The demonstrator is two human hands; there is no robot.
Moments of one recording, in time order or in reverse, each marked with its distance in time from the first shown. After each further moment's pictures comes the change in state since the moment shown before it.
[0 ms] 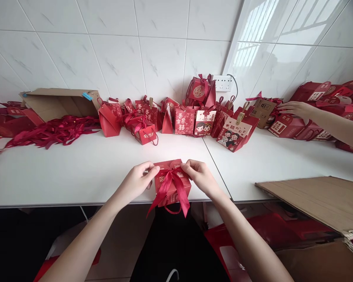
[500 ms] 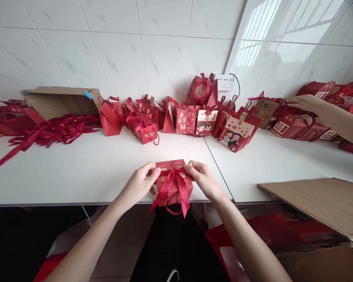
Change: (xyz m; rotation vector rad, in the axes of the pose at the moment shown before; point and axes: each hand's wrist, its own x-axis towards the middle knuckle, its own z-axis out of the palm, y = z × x) left_hand 0.002 -0.010 0.010 -0.081 0.025 0.046; right_hand 0.000 0.005 0.001 0.142 -0.025 0.005
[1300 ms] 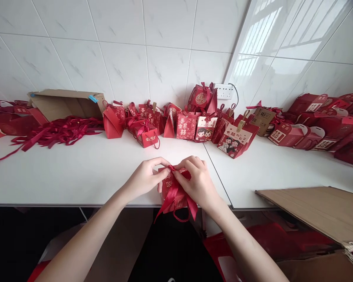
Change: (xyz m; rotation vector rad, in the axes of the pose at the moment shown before) left_hand 0.010 0.036 -0.006 0.023 -0.089 0.132; right_hand -0.011 -0.031 0.020 -0.860 0.202 -0.563
